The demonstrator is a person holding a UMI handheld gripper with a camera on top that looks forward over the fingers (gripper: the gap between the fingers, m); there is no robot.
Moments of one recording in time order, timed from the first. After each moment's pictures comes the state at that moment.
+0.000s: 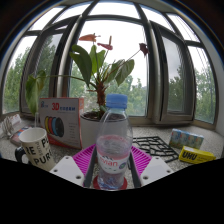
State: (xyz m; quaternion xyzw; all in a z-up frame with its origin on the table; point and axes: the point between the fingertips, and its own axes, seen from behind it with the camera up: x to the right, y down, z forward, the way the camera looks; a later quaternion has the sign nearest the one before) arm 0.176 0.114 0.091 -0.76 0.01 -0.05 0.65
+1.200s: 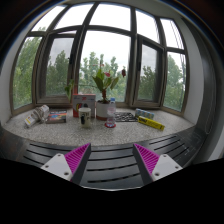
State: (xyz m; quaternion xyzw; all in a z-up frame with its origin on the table) arm 0.057 -0.379 0.169 -0.81 0.08 -0.11 0.57
